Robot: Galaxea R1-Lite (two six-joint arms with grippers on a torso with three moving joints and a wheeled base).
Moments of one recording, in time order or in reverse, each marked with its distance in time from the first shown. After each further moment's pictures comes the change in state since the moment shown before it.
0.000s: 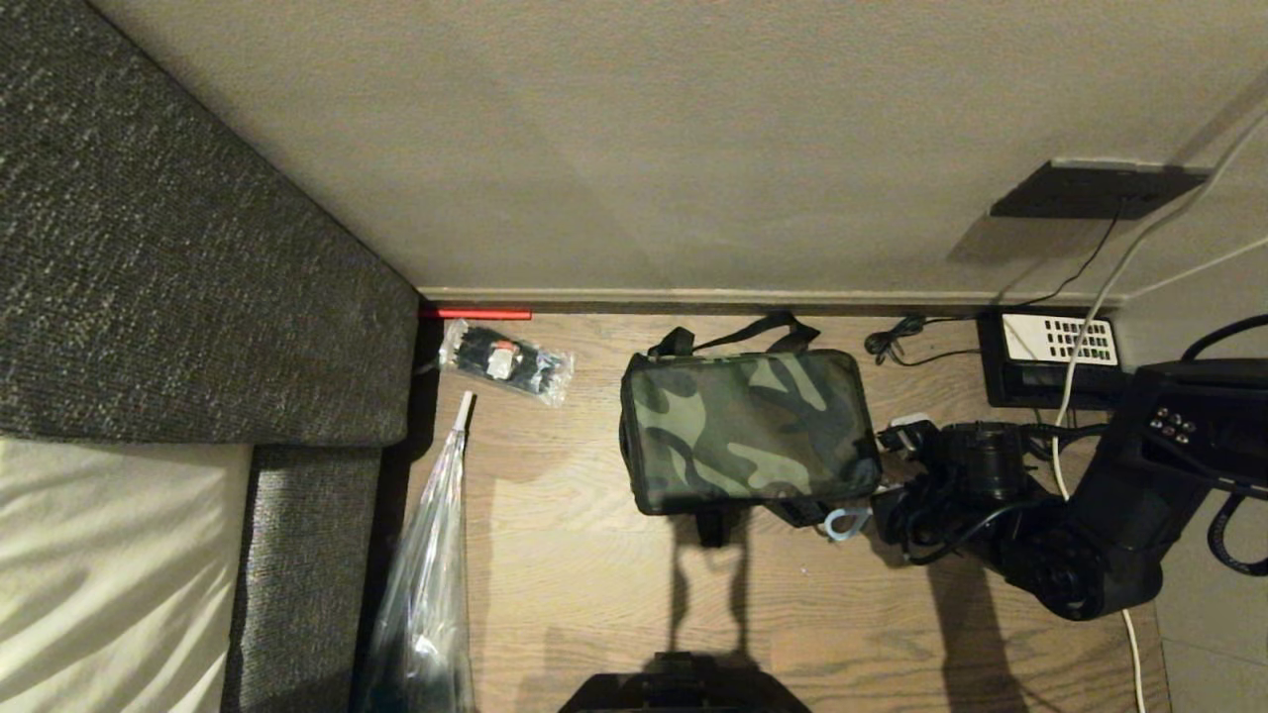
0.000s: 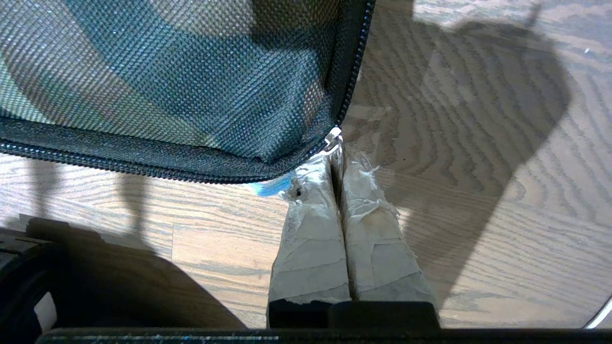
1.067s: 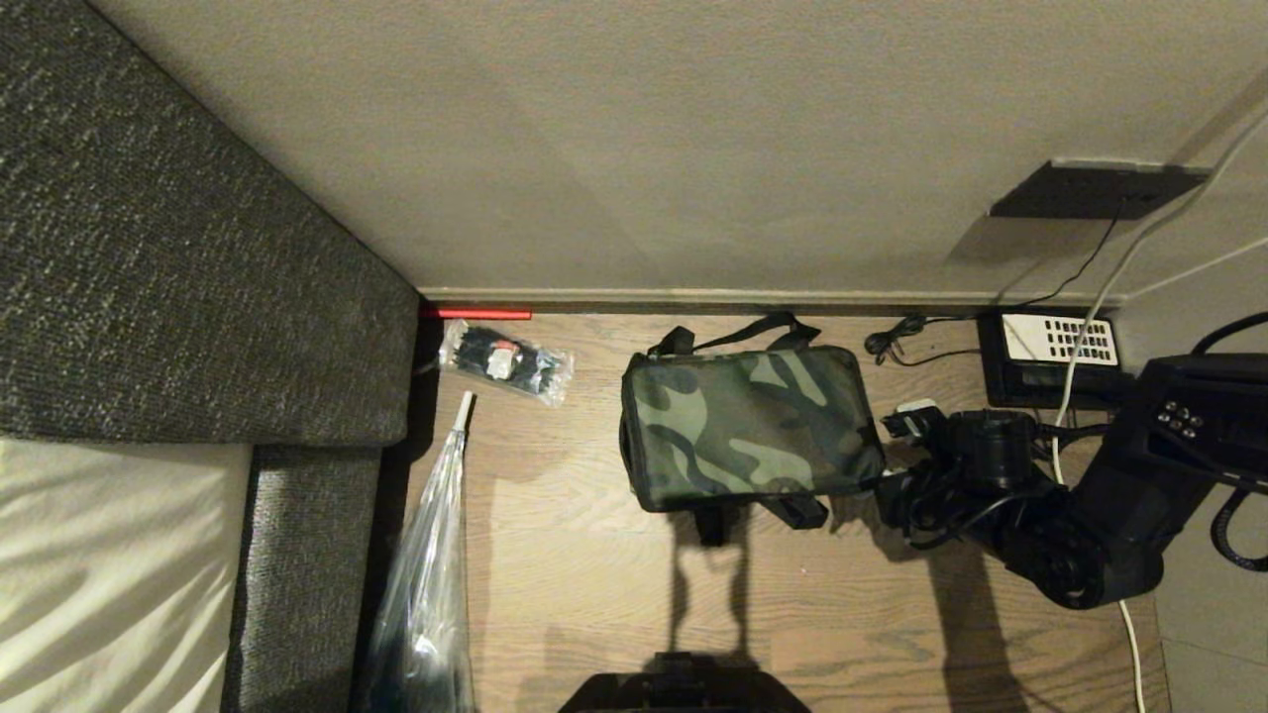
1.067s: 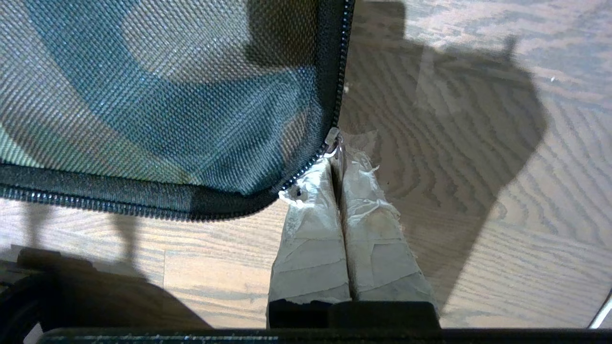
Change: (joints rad) left arm 0.000 0.000 0.000 0.000 0.000 0.000; right arm -0.012 -0.005 -0.022 -0.018 0.003 -0.003
